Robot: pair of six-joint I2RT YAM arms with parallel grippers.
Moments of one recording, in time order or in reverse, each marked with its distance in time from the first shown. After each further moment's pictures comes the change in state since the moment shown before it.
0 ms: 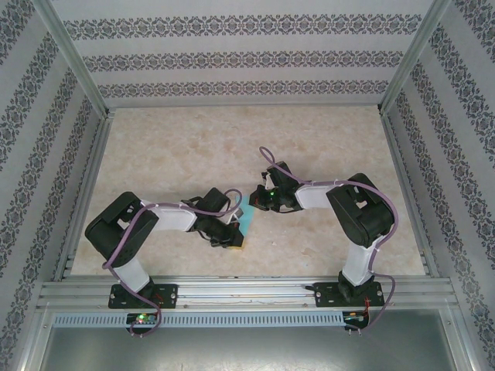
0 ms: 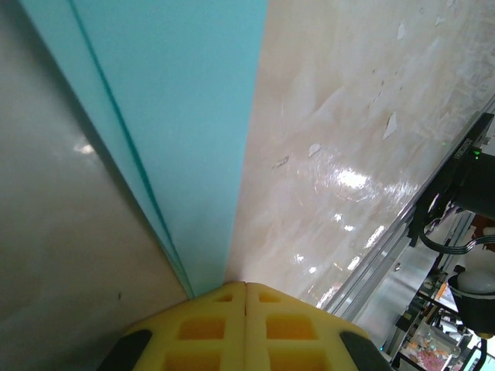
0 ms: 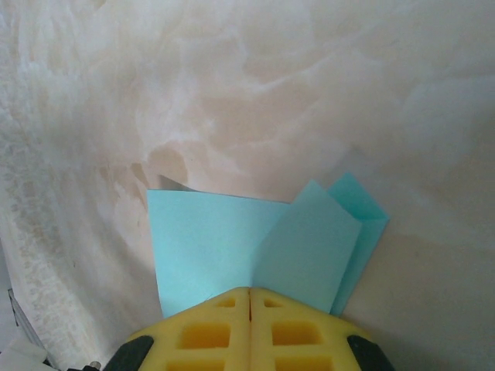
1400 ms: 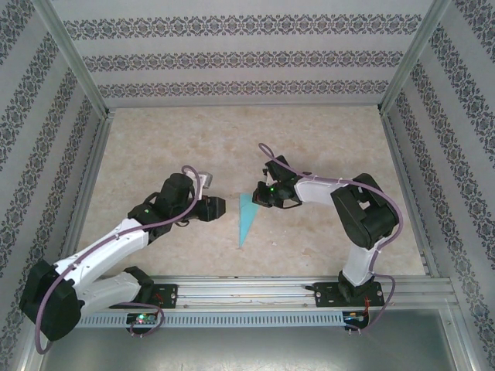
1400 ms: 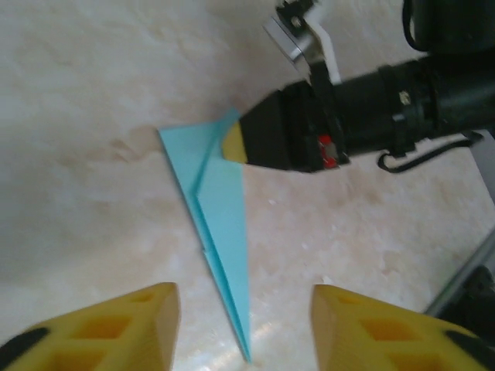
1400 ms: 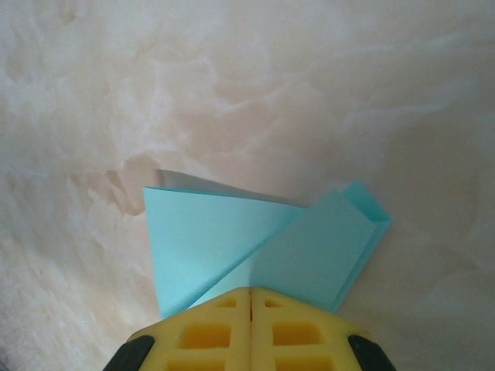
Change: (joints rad) left arm 0.116 -0.644 -0.027 -0.111 -0.486 0.154; right arm 0.000 -0.033 0.116 -0.247 0.086 -0.071
